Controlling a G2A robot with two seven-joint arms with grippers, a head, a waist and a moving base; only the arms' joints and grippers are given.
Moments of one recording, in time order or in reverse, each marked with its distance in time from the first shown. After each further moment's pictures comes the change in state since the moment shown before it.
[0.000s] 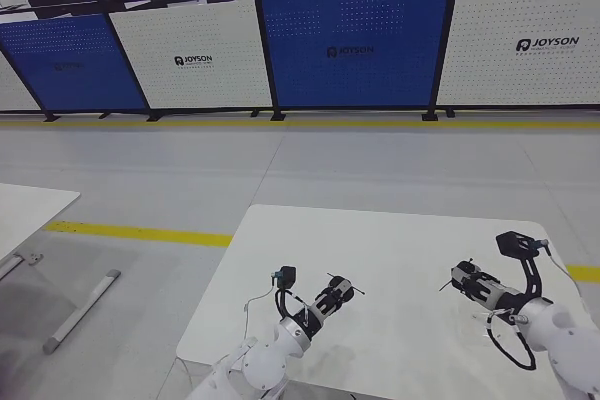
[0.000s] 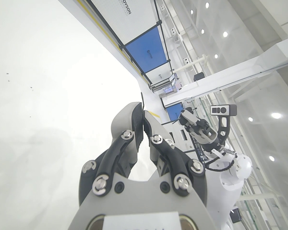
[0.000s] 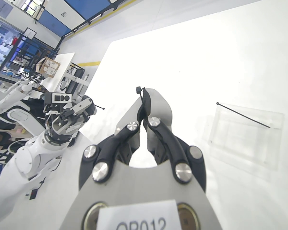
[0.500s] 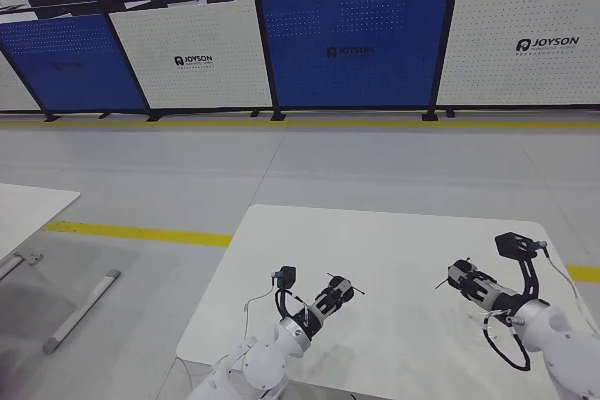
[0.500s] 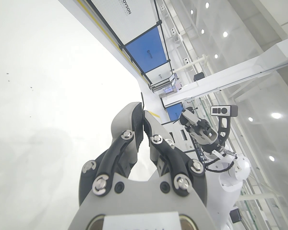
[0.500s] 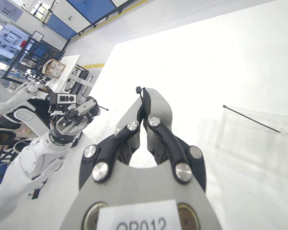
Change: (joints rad) left arm 0.000 0.000 0.000 0.000 0.000 0.000 0.000; right arm -0.019 -0.008 -0.021 -0.003 0.002 -0.012 -0.094
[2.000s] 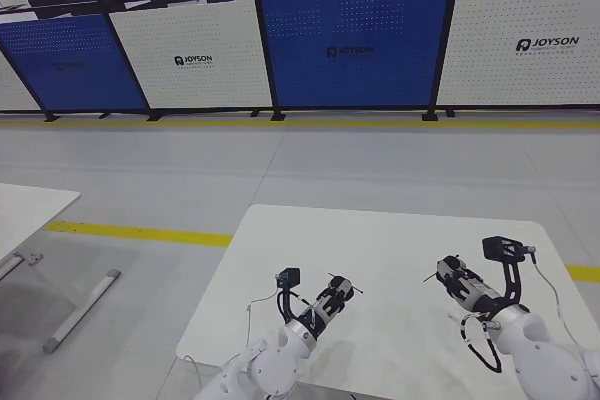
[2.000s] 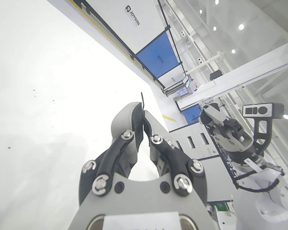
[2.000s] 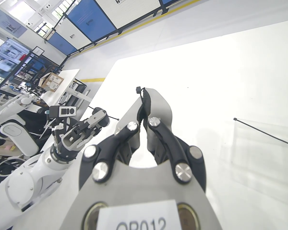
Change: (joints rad) left arm -0.026 -0.014 0.052 0.033 0.156 0.057 0.100; right arm -0.016 -0.018 -0.090 -0.048 -0.080 0.063 -0.148
